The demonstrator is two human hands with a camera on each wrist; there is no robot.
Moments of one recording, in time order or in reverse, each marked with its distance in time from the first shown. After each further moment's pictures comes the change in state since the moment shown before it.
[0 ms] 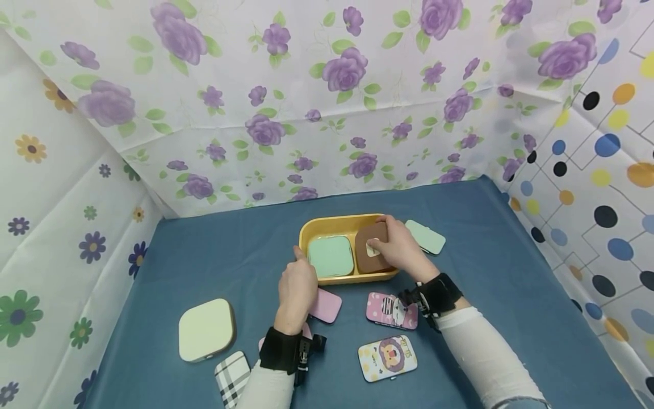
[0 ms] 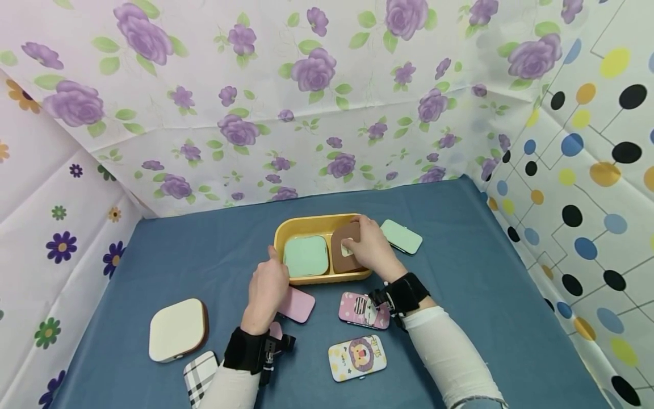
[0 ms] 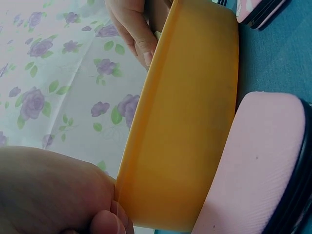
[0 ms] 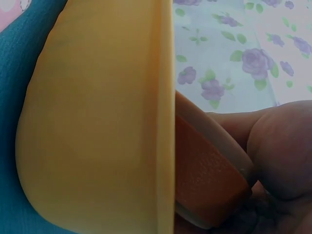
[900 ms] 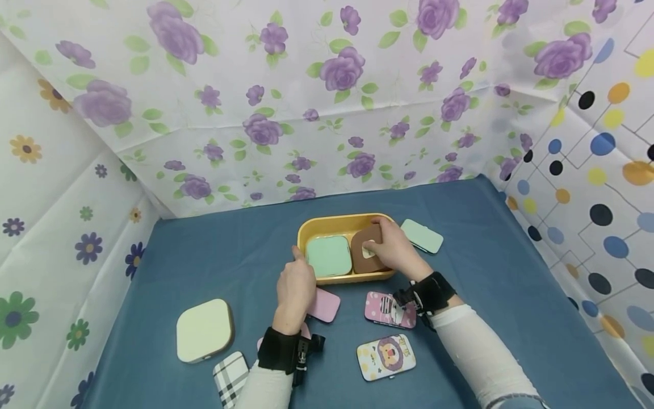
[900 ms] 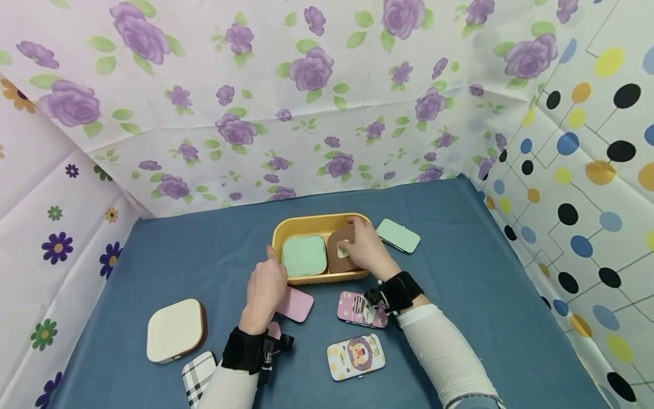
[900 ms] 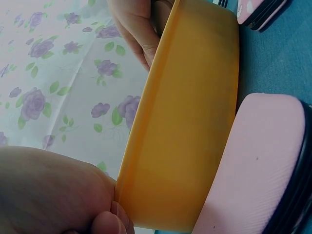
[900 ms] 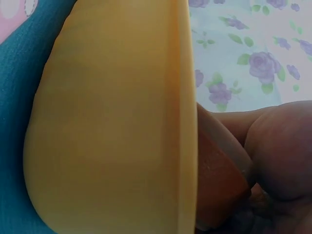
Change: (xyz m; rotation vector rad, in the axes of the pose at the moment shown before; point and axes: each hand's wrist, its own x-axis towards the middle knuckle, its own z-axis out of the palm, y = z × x) left_hand -0.002 -0.002 0.001 0.013 0.003 0.032; right_hand -0.001 -0.001 0.008 -0.023 -0.022 -0.031
